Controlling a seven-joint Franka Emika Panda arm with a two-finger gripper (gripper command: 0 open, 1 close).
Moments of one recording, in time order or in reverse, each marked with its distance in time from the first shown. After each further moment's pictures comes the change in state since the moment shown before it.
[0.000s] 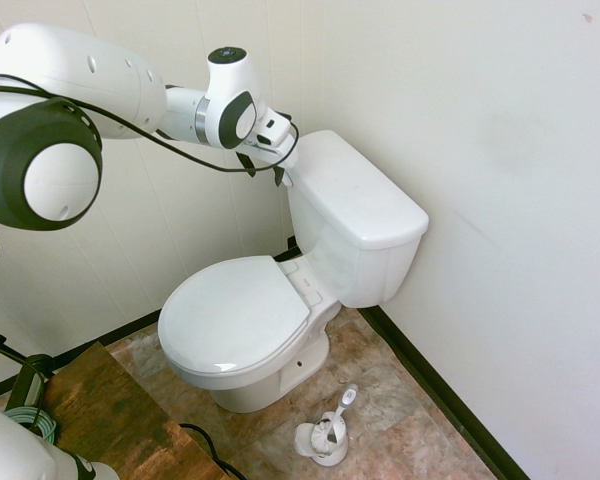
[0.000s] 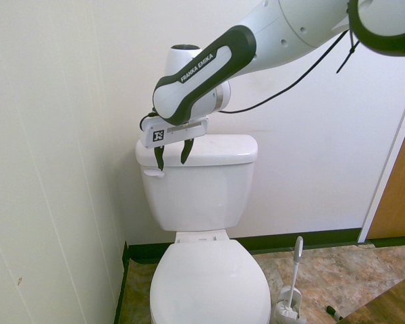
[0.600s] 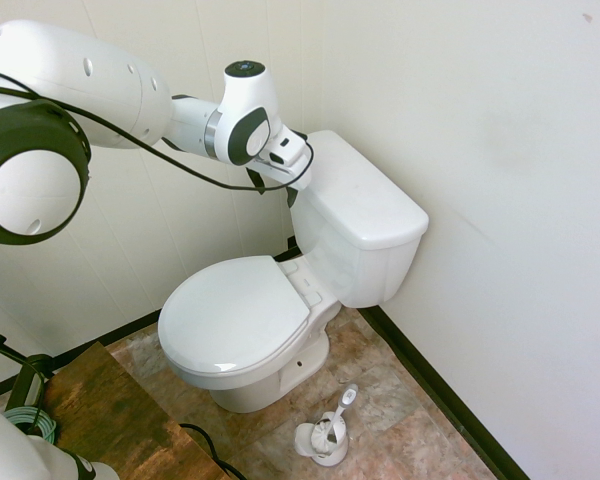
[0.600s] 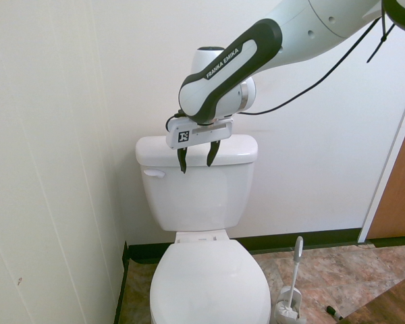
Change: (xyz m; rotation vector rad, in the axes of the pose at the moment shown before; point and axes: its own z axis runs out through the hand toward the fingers) arm 0.013 0.076 -0.013 -0.064 -0.030 0.087
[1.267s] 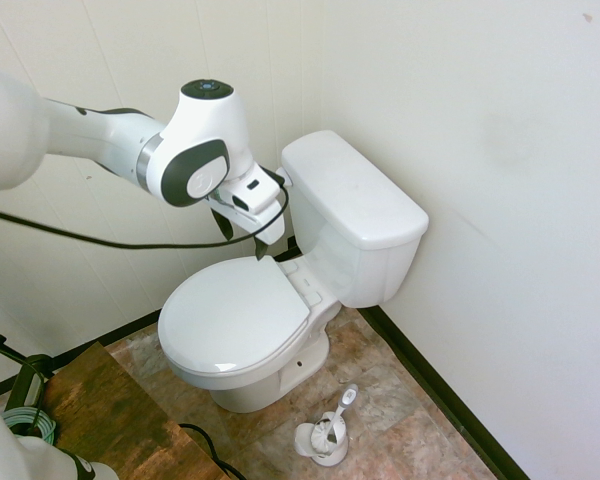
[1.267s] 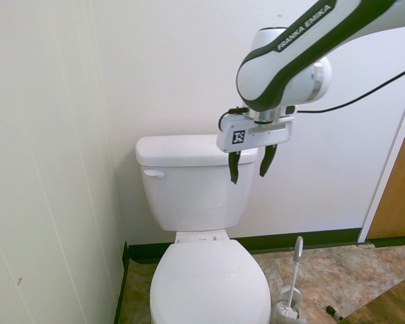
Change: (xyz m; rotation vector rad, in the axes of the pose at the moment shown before) arm -0.050 0.115 -0.059 -0.064 -0.079 0.056
